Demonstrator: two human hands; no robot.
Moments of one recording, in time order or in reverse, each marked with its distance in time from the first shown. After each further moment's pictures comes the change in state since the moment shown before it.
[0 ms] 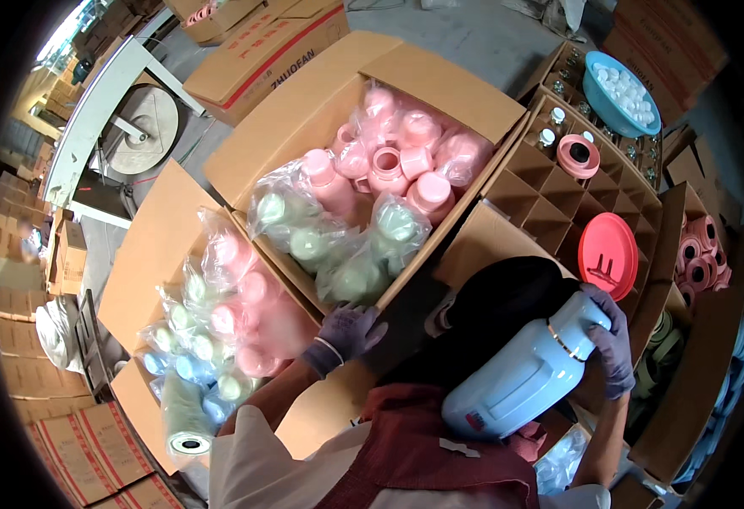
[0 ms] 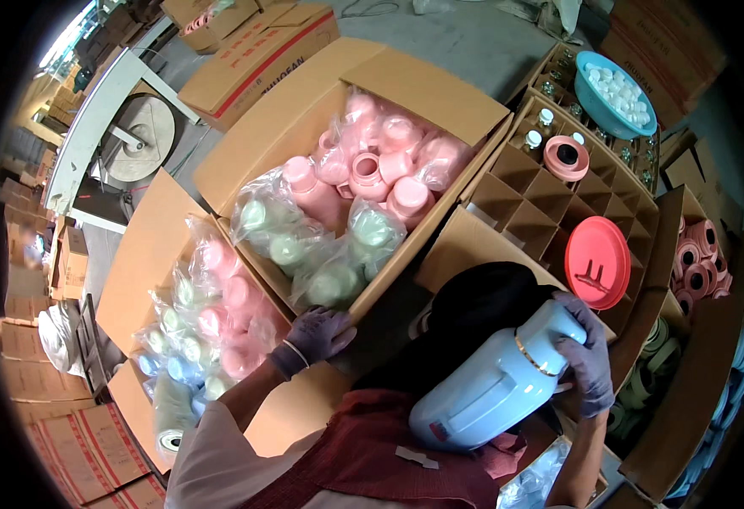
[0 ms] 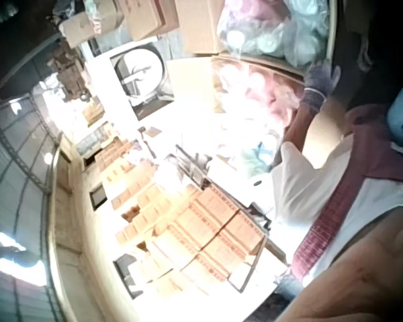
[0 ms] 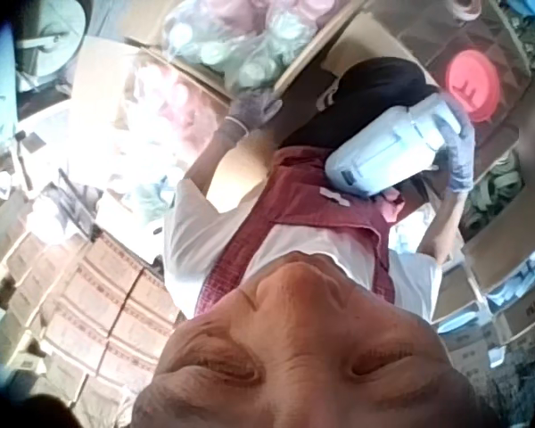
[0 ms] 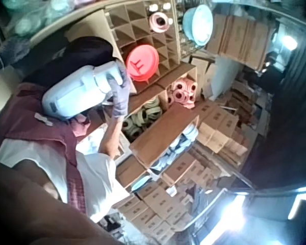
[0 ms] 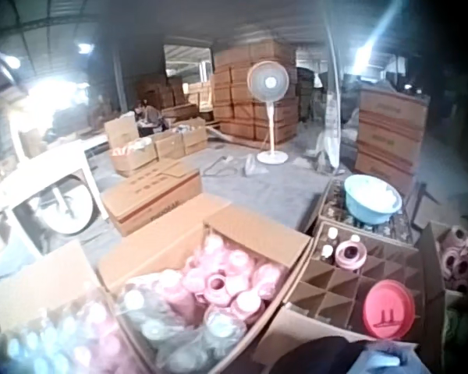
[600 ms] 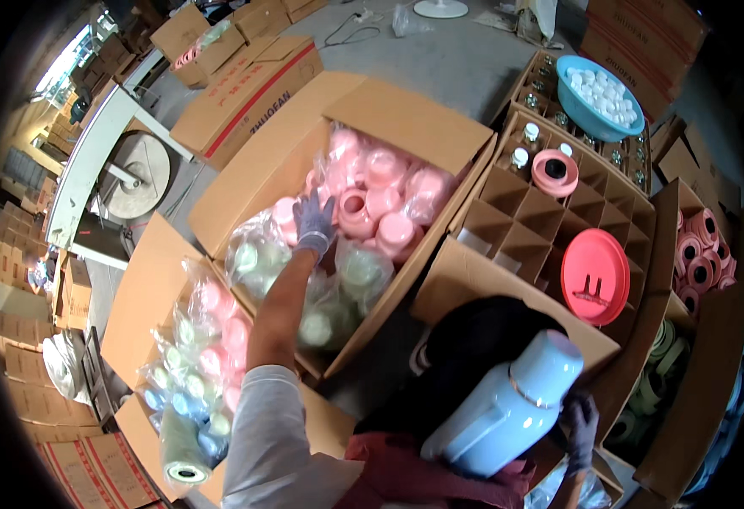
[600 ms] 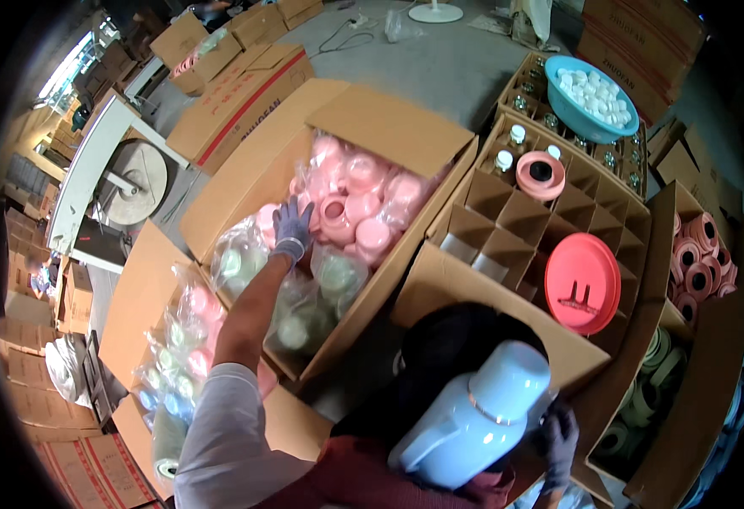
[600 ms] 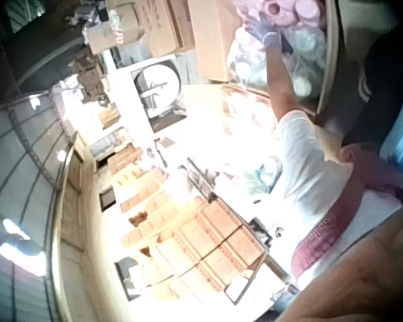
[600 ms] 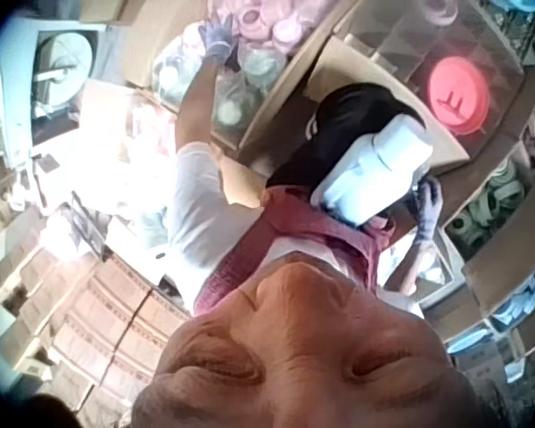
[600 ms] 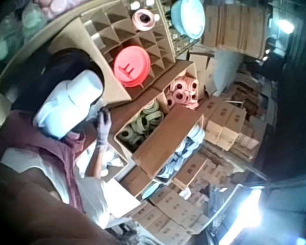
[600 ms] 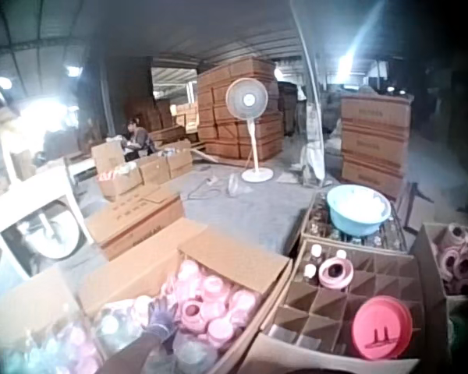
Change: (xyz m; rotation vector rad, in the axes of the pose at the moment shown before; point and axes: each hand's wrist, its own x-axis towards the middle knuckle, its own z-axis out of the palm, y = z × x) left_hand 0.253 -0.175 0.003 0.651 0.272 -0.329; right_hand -0.097 0.171 -0.064 0.006 0.381 0.162
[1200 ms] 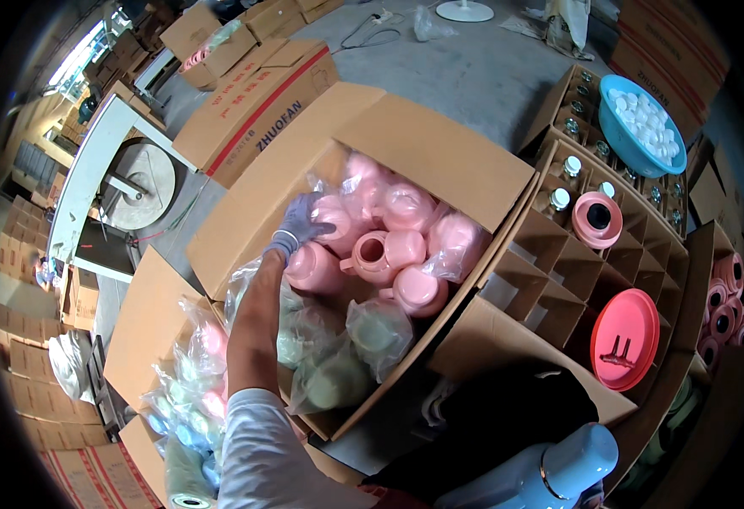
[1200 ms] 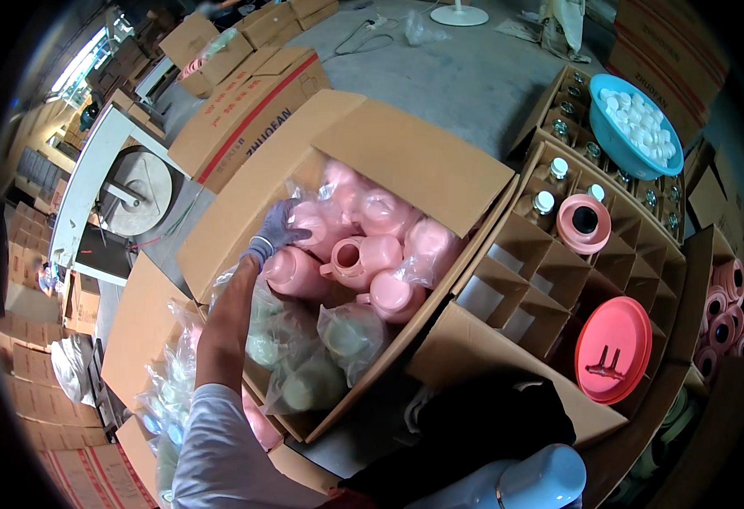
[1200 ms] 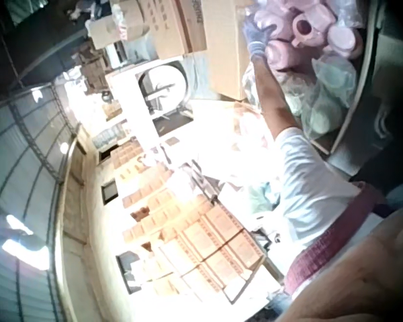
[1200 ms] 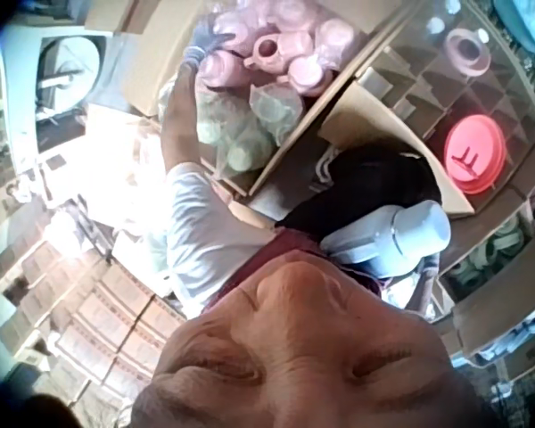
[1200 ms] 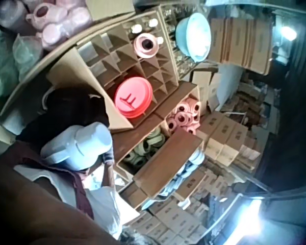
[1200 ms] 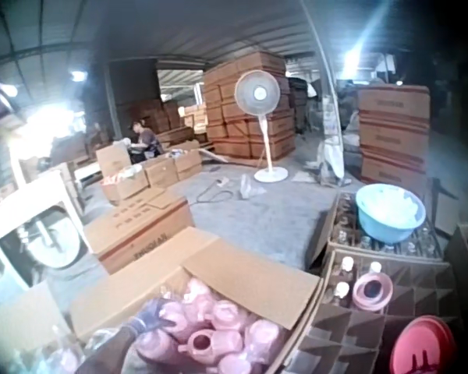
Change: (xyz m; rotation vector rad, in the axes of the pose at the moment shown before) left_hand 0.121 -0.082 0.021 -0.620 -0.056 0.093; right_hand 0.009 0.063 -0.002 -0.110 0.030 0.345
